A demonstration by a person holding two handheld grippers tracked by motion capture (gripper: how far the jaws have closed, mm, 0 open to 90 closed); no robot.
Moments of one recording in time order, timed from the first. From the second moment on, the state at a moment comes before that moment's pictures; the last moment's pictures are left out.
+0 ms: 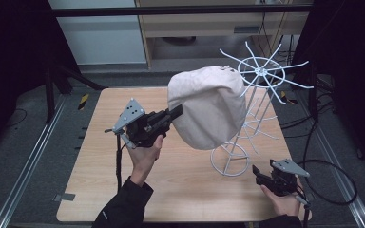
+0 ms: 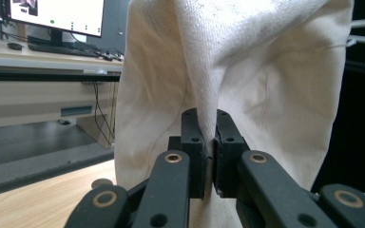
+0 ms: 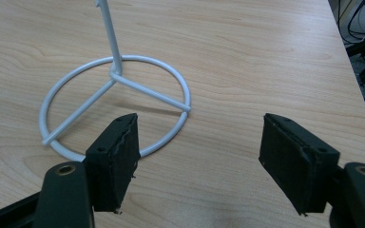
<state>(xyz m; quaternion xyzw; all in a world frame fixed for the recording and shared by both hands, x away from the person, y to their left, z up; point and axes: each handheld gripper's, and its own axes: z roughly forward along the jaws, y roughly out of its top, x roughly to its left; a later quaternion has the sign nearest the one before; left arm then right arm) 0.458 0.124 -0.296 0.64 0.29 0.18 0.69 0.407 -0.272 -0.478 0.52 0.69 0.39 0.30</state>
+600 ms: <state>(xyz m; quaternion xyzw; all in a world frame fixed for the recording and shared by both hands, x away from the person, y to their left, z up) 0.458 0.118 -0.304 0.68 0.28 0.18 0.66 0.407 -0.272 -0.478 0.52 0.69 0.39 0.30</state>
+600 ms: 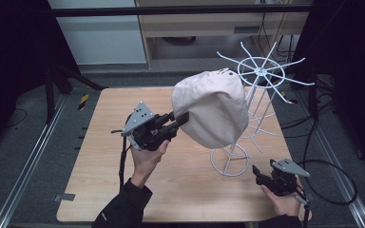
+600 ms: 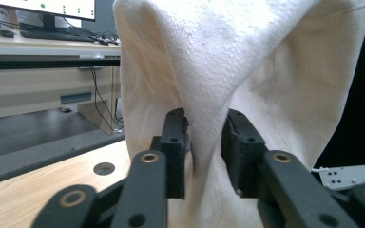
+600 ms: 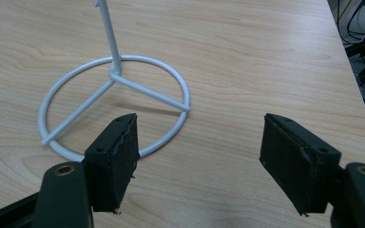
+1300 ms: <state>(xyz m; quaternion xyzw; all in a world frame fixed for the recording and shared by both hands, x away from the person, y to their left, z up) 0.424 0.195 -0.337 0.71 0.32 0.22 0.58 0.408 -0.271 -0.479 0.53 0.69 0.39 0.30</state>
